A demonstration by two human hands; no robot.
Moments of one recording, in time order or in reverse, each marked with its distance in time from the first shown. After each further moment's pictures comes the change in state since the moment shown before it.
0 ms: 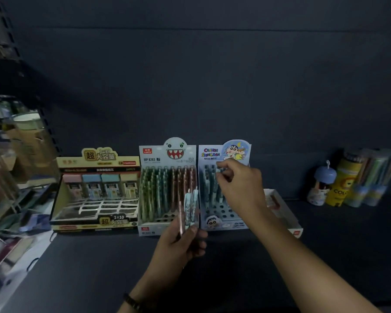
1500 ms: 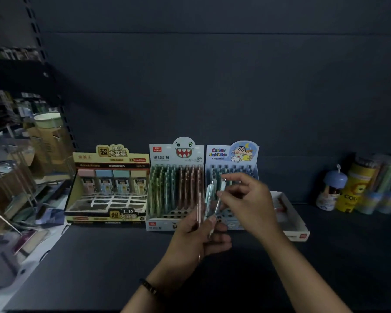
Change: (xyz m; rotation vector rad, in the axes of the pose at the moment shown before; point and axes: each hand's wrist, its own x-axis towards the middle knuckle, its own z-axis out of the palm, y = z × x) left_hand -0.005 0.013 0.032 -0.177 -0.106 0.017; right_hand -0.042 -0.010 -0.017 0.469 -0.175 0.228
